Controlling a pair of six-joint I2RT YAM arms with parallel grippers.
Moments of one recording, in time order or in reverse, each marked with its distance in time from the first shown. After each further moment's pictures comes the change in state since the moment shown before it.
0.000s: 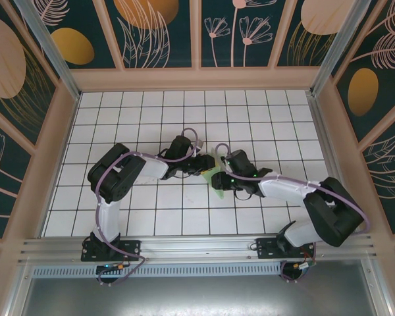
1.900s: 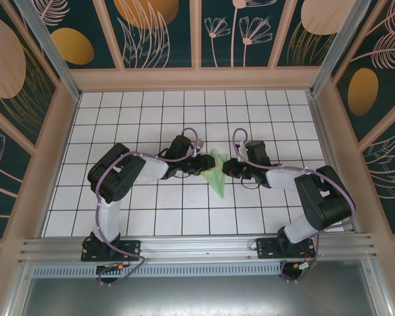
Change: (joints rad) left arm 0.000 0.000 0.004 -0.008 0.000 0.000; right arm -0.260 0.159 -0.018 0.272 -0.274 0.045
